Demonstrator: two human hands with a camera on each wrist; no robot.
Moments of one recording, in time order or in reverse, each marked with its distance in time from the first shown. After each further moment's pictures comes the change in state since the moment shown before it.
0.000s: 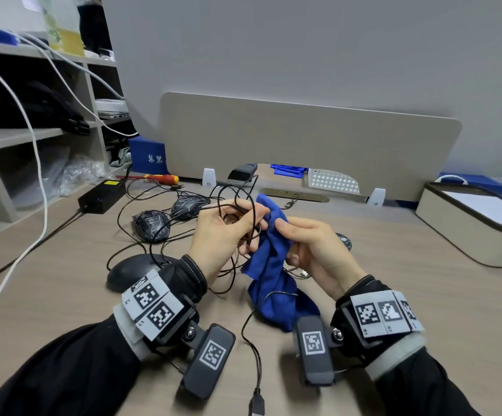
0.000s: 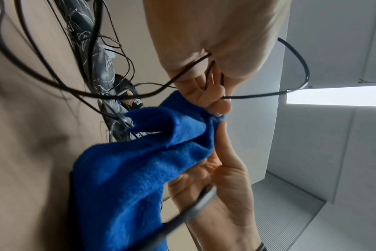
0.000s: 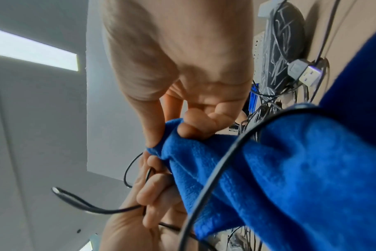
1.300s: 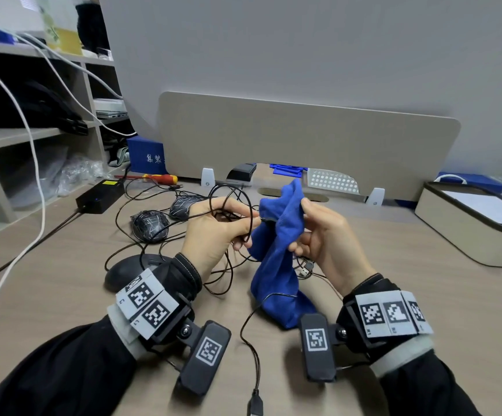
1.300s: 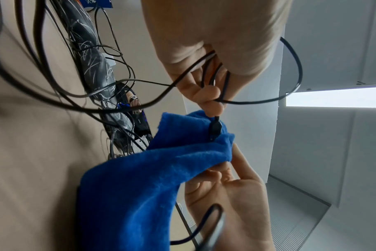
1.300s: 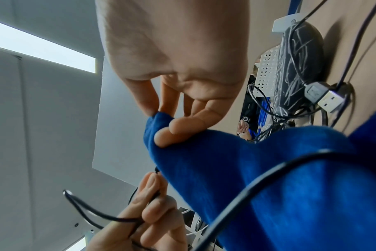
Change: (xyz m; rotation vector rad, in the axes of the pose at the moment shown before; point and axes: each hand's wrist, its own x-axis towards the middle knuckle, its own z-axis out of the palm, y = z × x) left_hand 0.004 0.003 -0.006 0.044 0.058 0.005; right_hand 0.002 -0.013 -0.007 0.097 0.128 -0.049
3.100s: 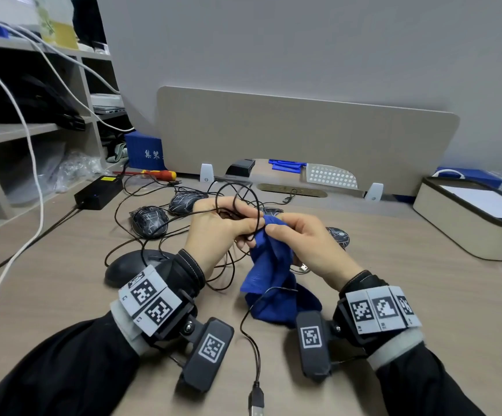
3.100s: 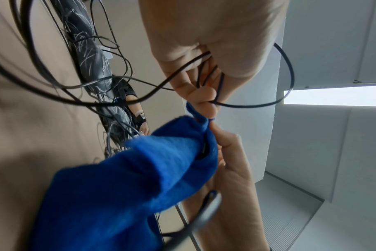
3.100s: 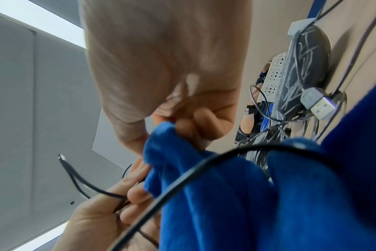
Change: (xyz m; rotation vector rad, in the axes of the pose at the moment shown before) left_hand -0.003 0.004 0.002 0.041 -0.031 -0.066; right_hand 0.000 0.014 0.007 -0.529 -0.172 -0.080
